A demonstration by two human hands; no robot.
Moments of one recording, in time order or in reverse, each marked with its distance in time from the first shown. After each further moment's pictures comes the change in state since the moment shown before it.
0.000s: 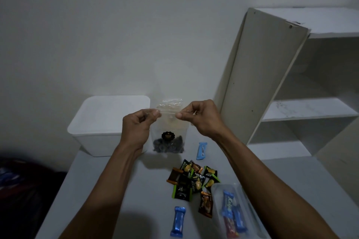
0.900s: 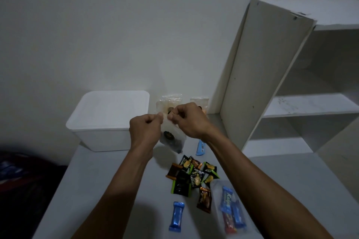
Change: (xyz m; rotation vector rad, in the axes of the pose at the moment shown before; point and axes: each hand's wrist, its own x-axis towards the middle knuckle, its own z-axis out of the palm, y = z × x) left_hand -0.021 0.003 0.032 0.221 0.208 -0.158; right_hand 0.003 0.003 0.024 -0.183 -0.161 0.045
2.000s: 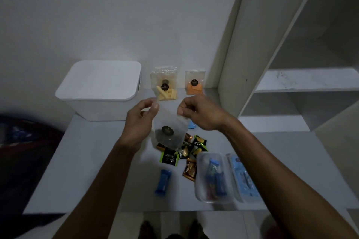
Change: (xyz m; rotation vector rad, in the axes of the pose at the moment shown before) left_hand -0.032 -0.051 0.027 0.045 -0.202 0.012; right_hand -0.045 0.069 -0.053 -0.082 -0.266 -0.061
